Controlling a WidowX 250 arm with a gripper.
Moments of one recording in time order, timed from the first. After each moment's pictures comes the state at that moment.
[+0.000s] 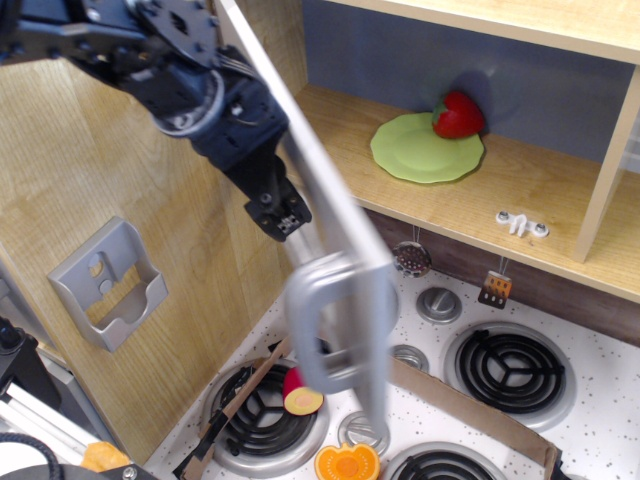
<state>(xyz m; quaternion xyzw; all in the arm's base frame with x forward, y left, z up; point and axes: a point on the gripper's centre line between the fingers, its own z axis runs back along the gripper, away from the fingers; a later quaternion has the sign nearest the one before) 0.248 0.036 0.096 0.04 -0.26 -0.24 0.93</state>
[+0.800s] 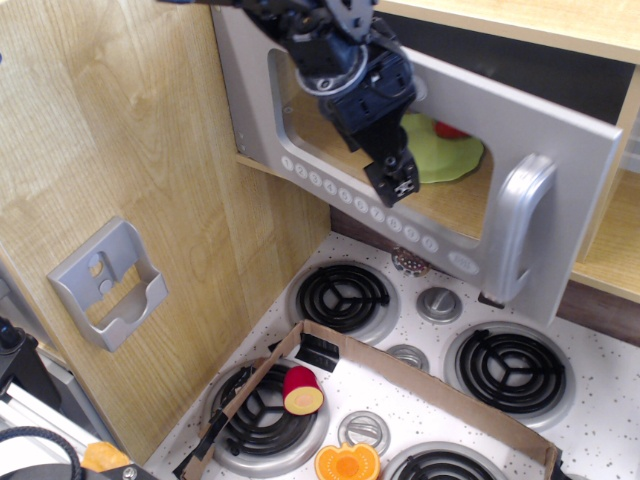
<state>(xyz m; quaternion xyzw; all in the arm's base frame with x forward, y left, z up) 0.319 -0.002 0.090 0.03 -0.26 -0.29 0.92</state>
